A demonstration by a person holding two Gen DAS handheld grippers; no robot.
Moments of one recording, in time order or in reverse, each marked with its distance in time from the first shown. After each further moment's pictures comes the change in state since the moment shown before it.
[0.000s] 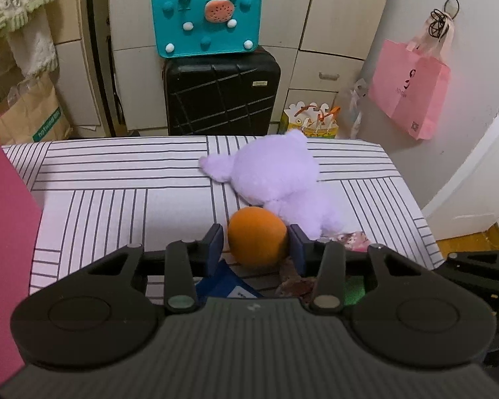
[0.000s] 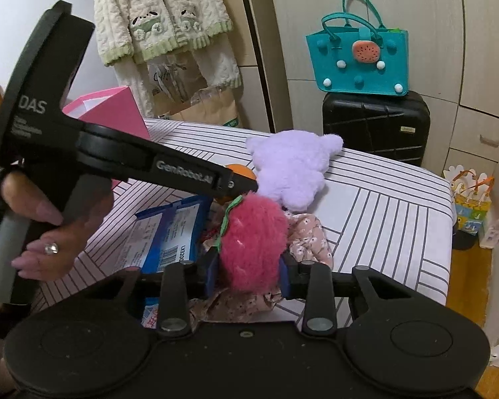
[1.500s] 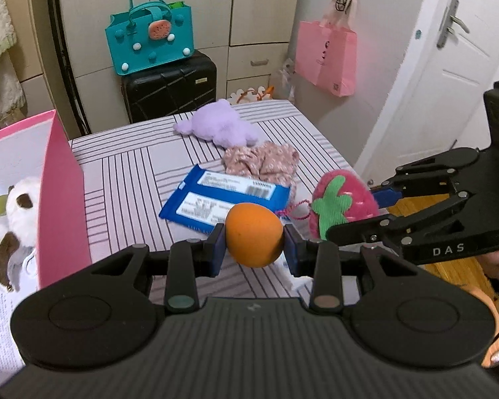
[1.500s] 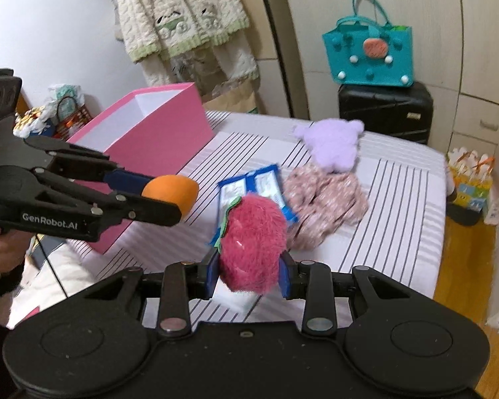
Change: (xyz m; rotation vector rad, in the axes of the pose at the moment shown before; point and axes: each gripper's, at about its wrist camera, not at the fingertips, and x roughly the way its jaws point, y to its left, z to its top) left arm -0.166 -0.001 -0.071 0.225 0.024 -0.158; right arm -0.086 0.060 -0.023 0.035 0.042 0.041
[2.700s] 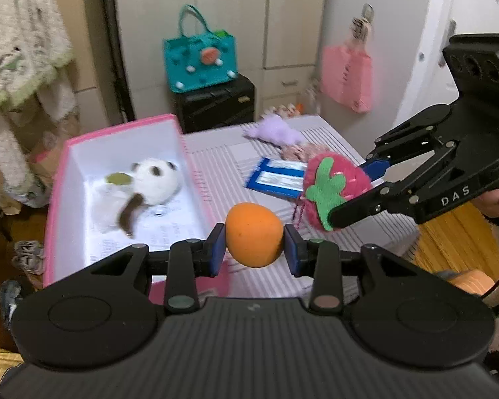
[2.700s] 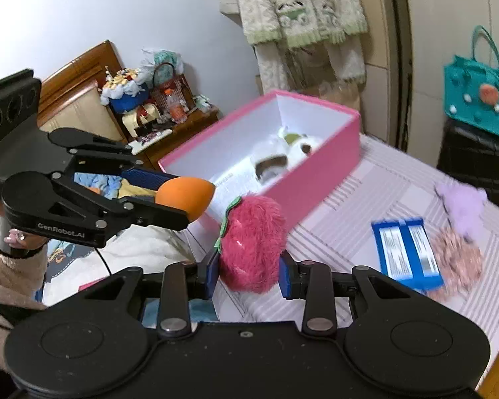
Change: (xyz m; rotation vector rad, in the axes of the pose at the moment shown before) left arm -0.172 0.056 -0.054 -0.016 -0.082 0.107; right arm -0.026 0.145 0.058 -0.207 0.092 0.245
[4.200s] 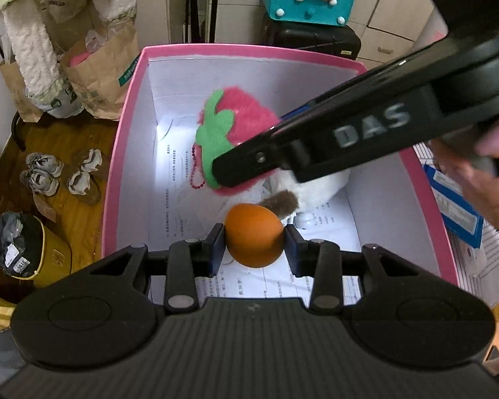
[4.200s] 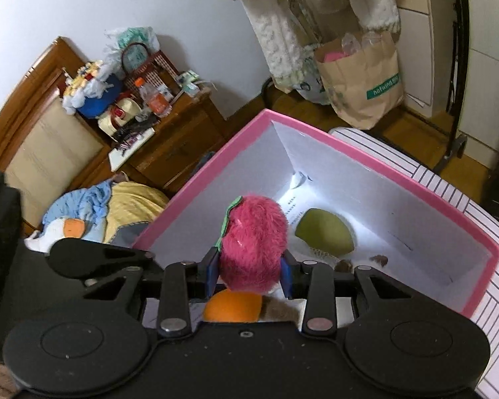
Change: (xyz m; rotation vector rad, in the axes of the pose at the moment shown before) left arm 0.163 0.188 0.022 -0.280 0.252 0.082; right arm 0.263 -0.050 0.184 0.126 0.201 0.117
